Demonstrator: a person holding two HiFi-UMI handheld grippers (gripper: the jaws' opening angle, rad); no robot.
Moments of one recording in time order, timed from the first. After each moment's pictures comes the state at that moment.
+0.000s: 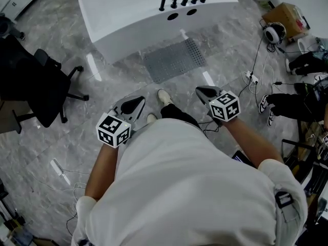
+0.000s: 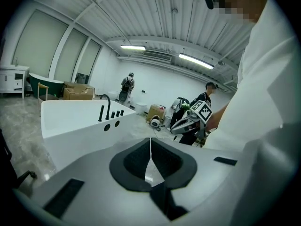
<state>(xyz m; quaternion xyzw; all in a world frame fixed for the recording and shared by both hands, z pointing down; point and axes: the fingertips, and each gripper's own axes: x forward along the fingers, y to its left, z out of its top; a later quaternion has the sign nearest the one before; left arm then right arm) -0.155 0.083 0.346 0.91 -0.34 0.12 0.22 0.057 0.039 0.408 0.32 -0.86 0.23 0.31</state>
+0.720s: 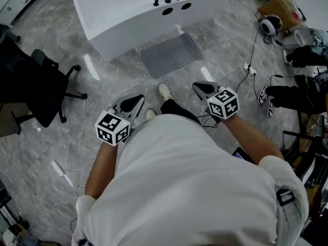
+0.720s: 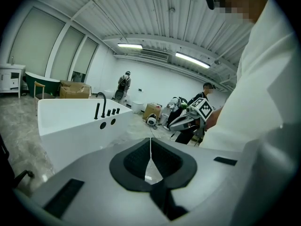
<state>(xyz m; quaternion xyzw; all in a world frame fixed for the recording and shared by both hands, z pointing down) -0.146 0.112 0.348 0.91 -0.32 0.12 0.22 0.051 0.069 0.393 0.33 -0.87 0.22 0.29</state>
